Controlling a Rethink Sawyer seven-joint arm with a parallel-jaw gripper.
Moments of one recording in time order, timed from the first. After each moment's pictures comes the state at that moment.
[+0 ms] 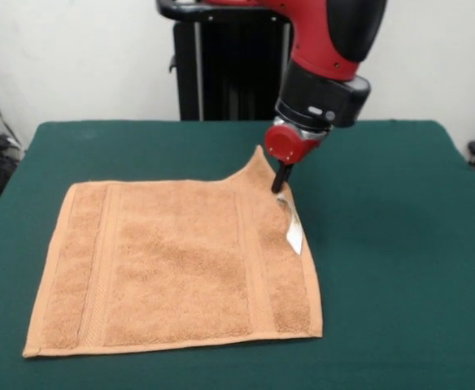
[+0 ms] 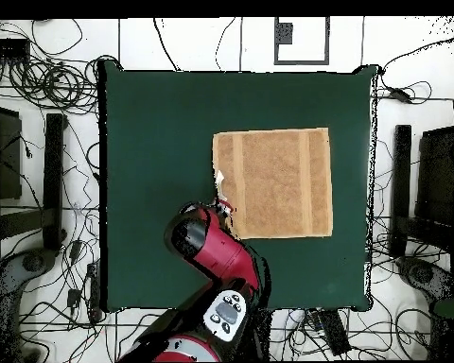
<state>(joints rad) 0.26 -0.38 -0.40 1.87 0.68 0.16 3.29</state>
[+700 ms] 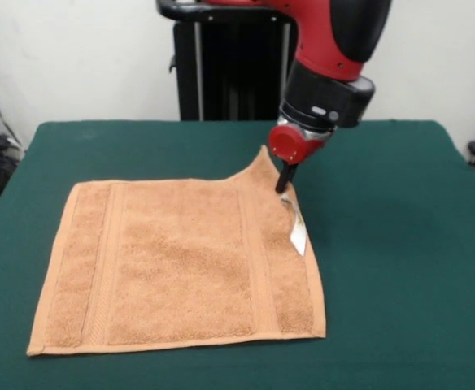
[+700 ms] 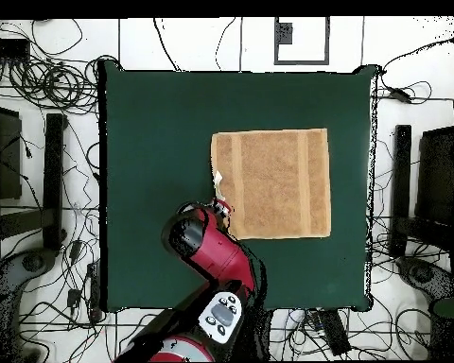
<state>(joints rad) 0.28 -0.38 -0.40 1.87 0.73 0.16 3.29</state>
